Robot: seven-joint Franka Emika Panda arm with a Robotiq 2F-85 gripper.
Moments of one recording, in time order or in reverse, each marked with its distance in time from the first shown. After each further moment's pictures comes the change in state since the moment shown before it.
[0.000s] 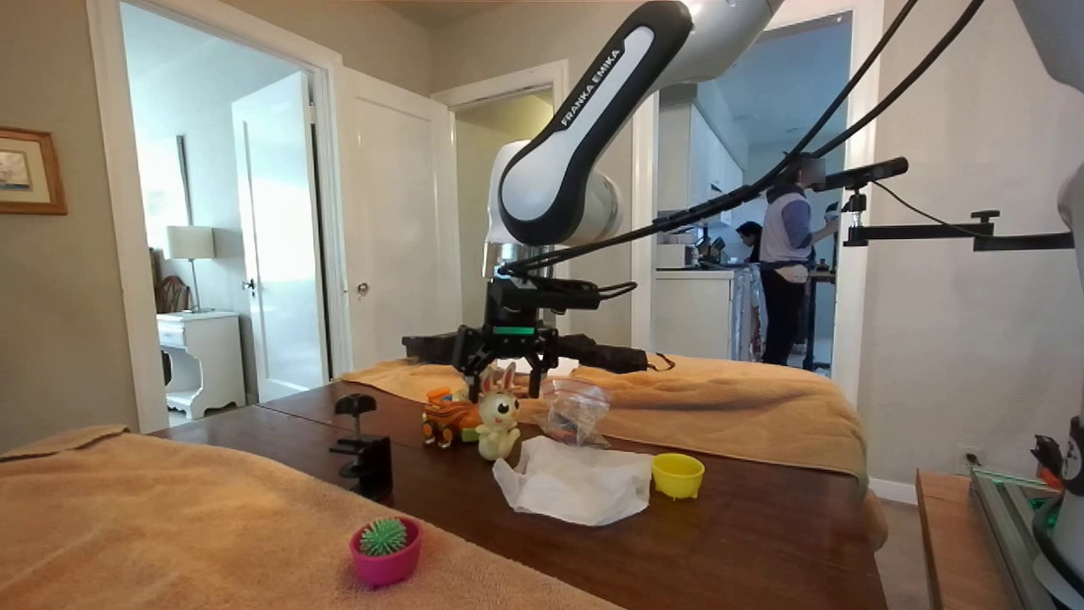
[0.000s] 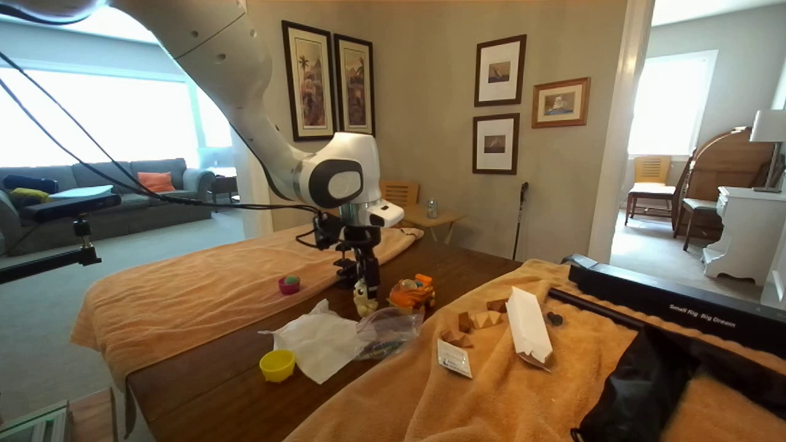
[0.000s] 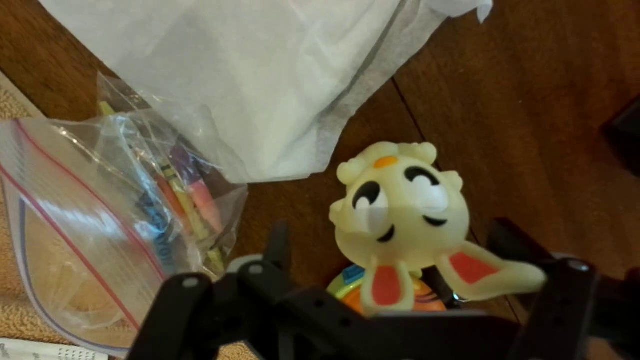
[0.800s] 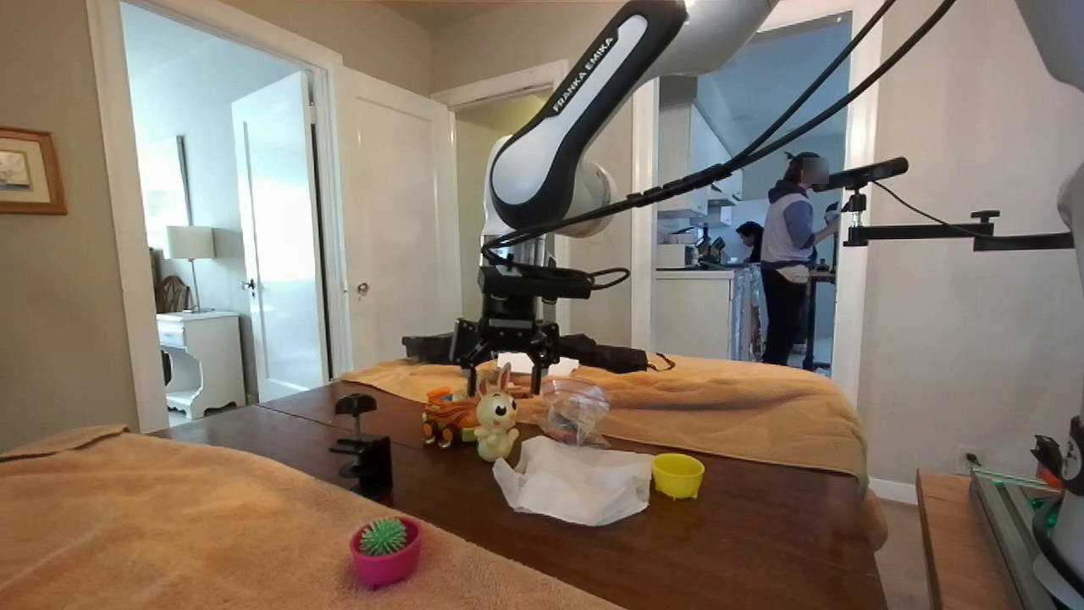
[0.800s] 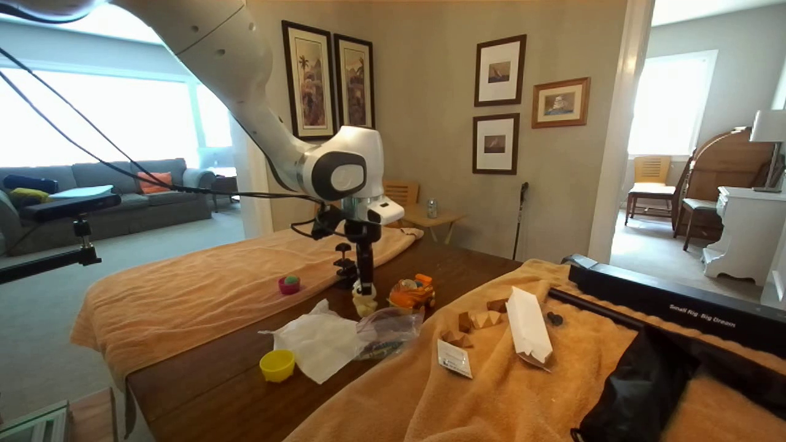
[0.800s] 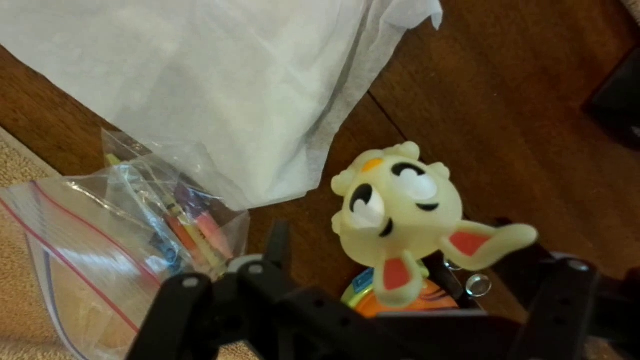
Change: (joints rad) arm 0.000 -0.005 0.000 0.036 0.042 -0.088 0.118
